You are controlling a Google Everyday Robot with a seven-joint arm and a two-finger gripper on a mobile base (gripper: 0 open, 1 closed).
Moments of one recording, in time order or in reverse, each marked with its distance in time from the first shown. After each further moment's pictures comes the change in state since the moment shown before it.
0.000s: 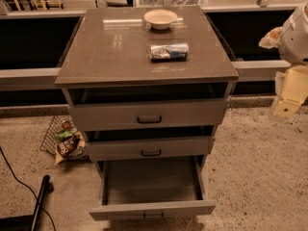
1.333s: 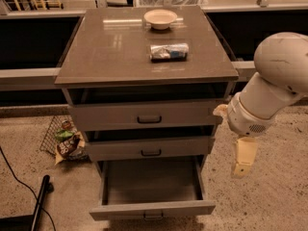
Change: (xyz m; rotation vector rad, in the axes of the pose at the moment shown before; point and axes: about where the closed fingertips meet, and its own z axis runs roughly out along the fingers) arm -0.010 0.080 0.169 -0.248 -0.055 -0.143
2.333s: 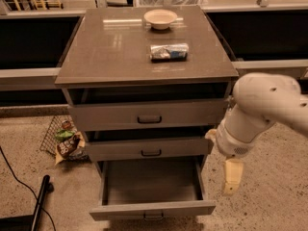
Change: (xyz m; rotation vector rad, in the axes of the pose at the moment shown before) arm 0.016 0.012 0.086 -0.106 0.008 -0.004
